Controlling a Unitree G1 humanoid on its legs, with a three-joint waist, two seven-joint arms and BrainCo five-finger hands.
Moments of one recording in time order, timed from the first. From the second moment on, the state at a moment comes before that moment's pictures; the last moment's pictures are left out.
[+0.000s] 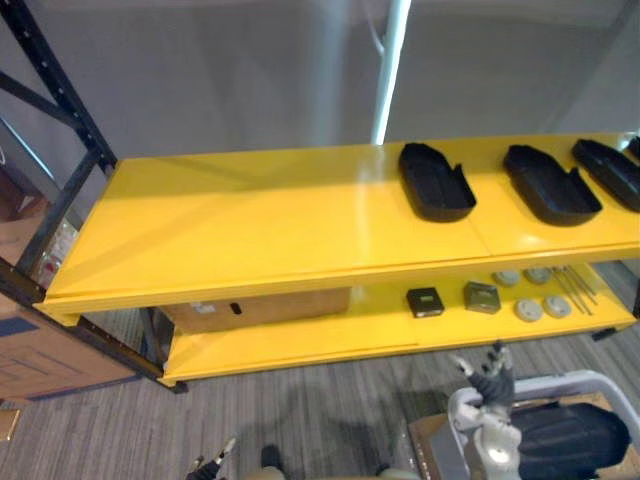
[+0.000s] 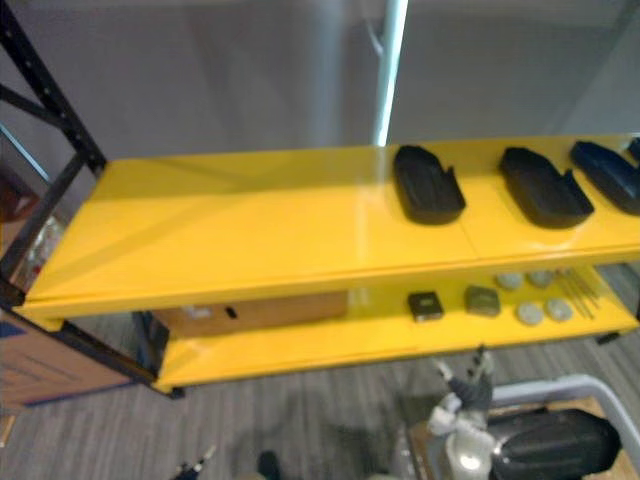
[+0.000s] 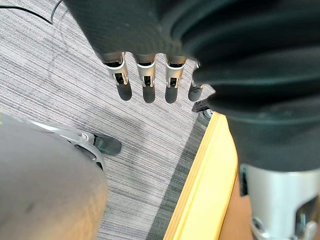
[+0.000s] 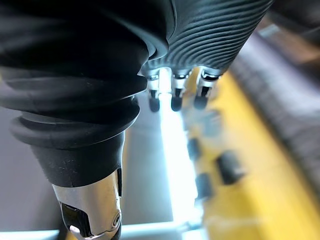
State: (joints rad) left arm 0.20 0.07 0.18 0.92 -0.43 -0.02 0.15; right arm 0.22 0.00 -0.23 0.51 0.11 -0.27 -0.28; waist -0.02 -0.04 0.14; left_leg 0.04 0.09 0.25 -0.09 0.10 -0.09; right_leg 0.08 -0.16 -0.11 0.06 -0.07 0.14
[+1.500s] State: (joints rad) left arm 0.04 0.09 -0.08 0.98 -0.25 -0.02 0.03; right arm 0.17 -0.02 -0.09 0.39 0.22 -0.33 -0.04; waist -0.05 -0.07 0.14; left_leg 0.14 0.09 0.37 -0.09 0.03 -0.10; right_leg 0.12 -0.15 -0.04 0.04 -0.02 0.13
